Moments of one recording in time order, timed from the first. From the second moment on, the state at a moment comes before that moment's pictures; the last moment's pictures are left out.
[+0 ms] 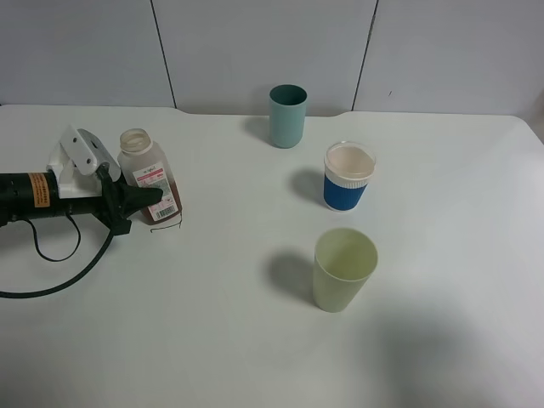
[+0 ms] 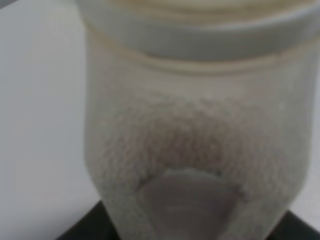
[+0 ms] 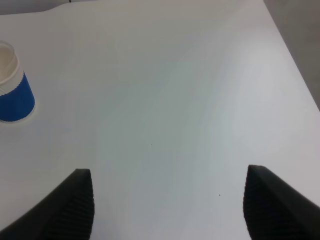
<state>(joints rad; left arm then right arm) 0.13 1.98 -0.57 1.12 -1.06 -0.25 0.04 0.00 -0.50 -0.12 1.06 0.08</state>
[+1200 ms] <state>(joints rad) -0.03 1.77 -0.57 0.85 -0.78 -0.44 0.04 0.00 -0.50 -0.12 1.06 0.08</state>
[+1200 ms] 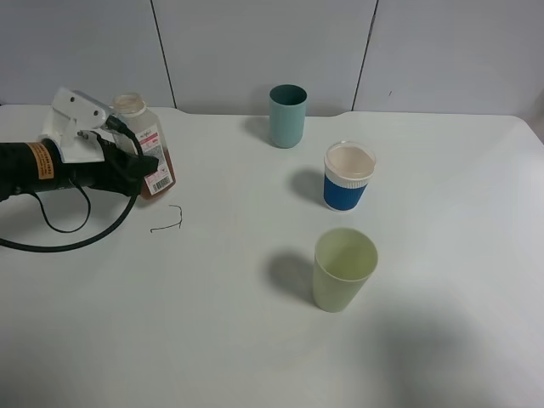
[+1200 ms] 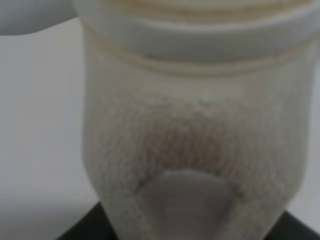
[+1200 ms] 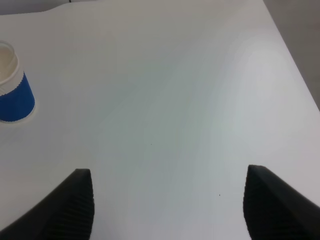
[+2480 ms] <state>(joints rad) -0.49 1.63 -0.59 -0.61 -0.41 0.55 0.04 0.00 -0.50 -0.12 1.06 0.08</state>
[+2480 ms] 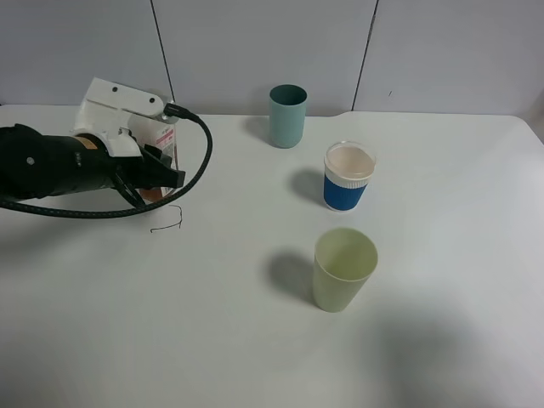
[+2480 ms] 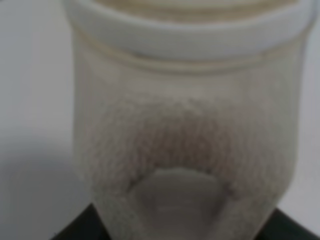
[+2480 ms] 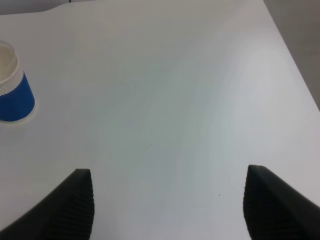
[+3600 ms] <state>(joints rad) -0.52 1.62 -0.81 -1.17 -0.34 0.98 0.04 0.00 -0.50 -0.12 1.06 0.08</state>
